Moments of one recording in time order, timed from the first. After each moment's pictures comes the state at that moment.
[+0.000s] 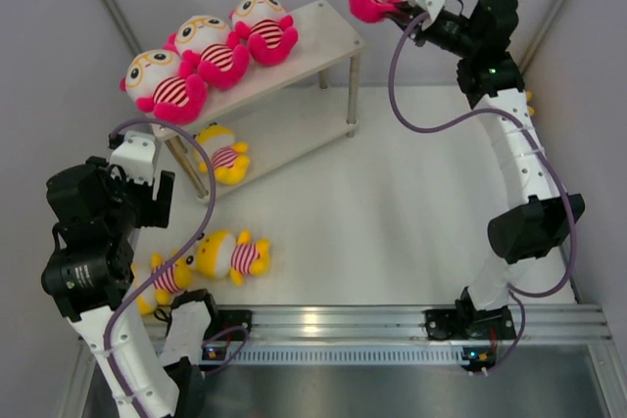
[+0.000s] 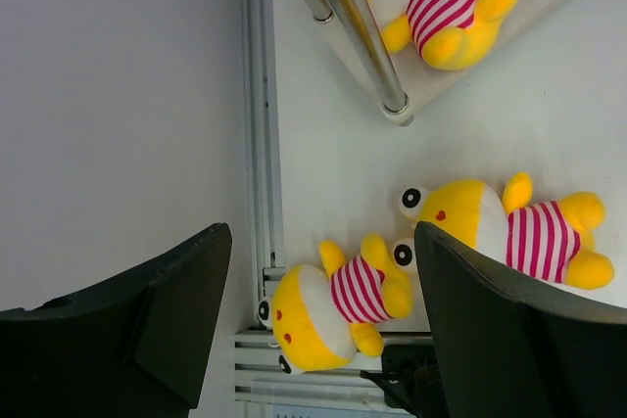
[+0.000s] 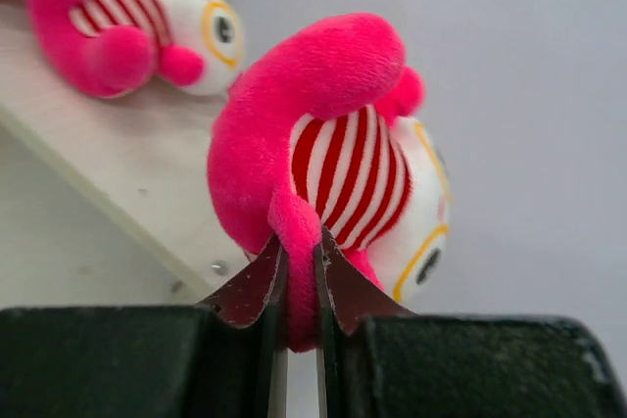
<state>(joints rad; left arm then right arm) 0.29 0.82 1.63 -1.31 0.14 0.45 0.19 1.73 1.99 -0.02 -0.76 -0.55</state>
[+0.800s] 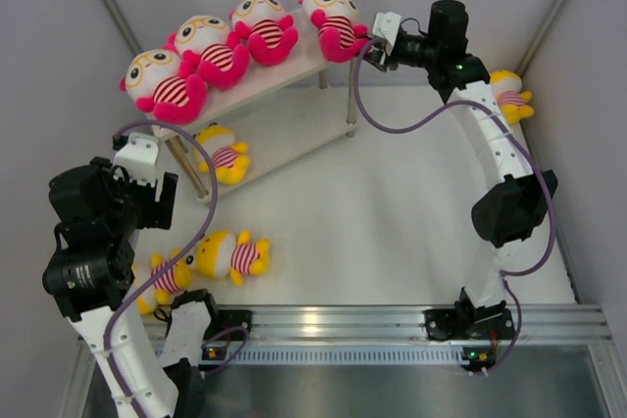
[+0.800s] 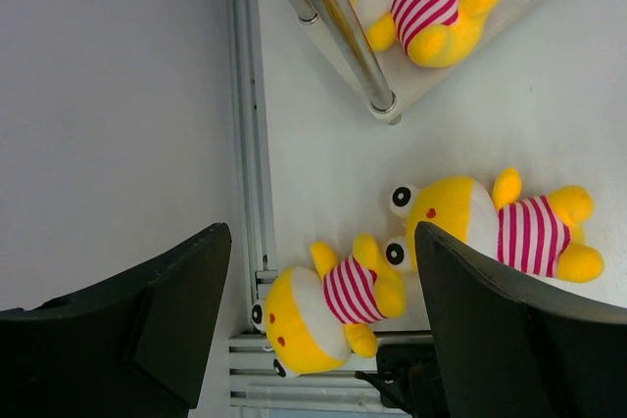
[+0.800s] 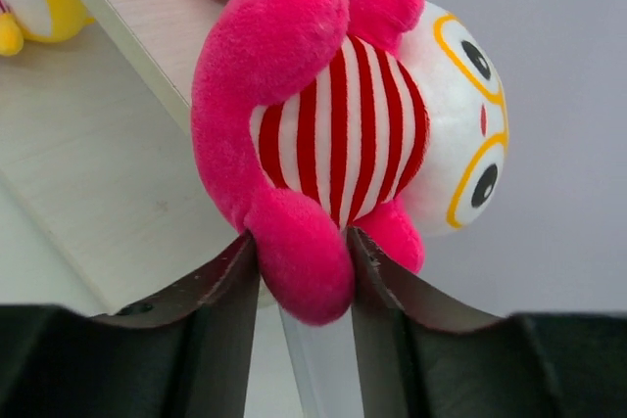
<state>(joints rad) 0.28 0.81 1.61 -1.31 0.16 0.45 0.29 1.89 2.06 -0.33 -0.85 -0.83</state>
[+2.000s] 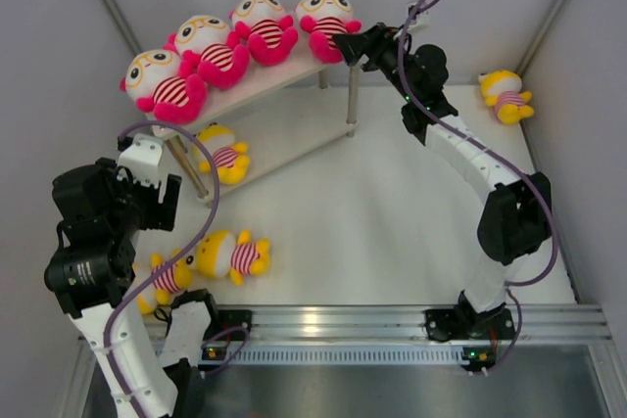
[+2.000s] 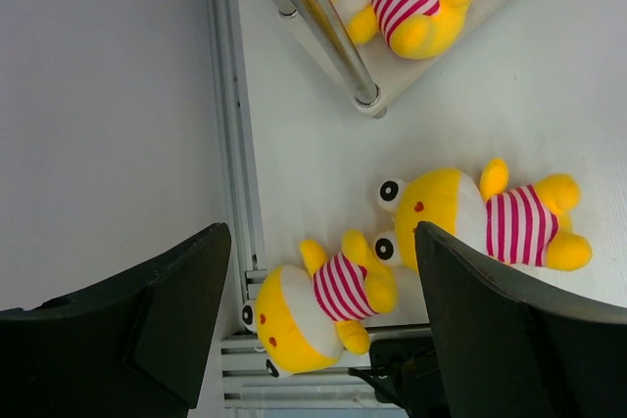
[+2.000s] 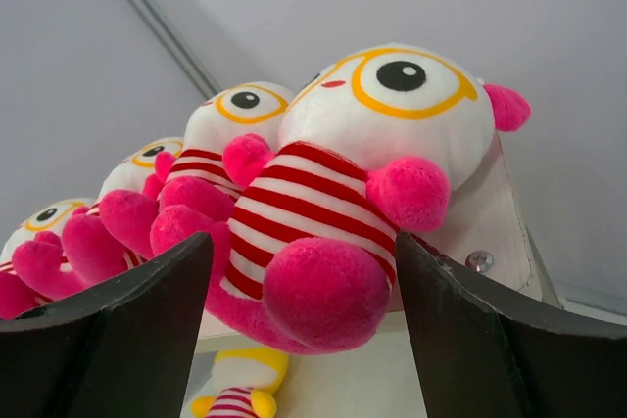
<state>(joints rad) 0.28 0.81 1.59 -1.32 0.19 0.45 0.42 1.76 1.57 0.51 -0.24 0.62</state>
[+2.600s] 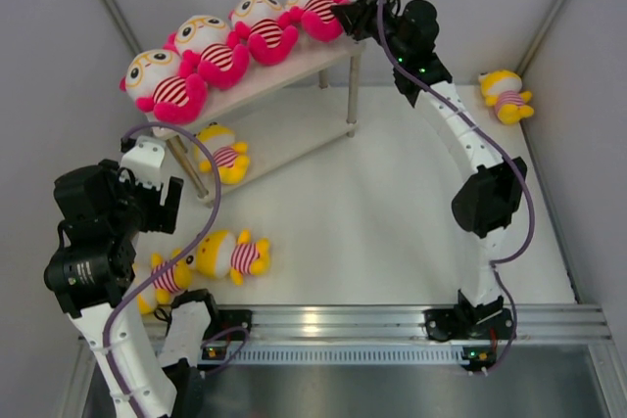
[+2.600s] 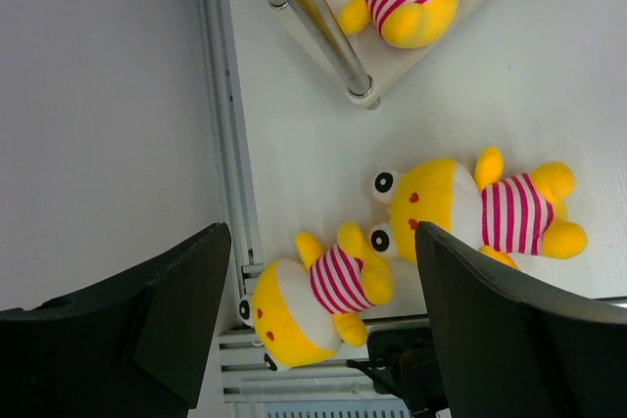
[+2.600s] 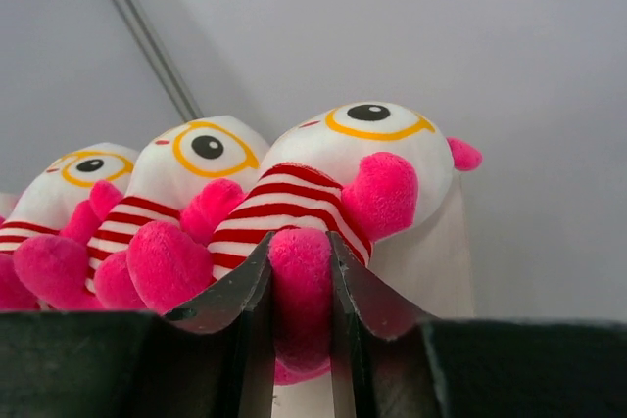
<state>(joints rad) 0.27 0.81 1.59 -1.34 0.19 0.46 0.41 2.01 2.11 0.16 -0.29 0.39</state>
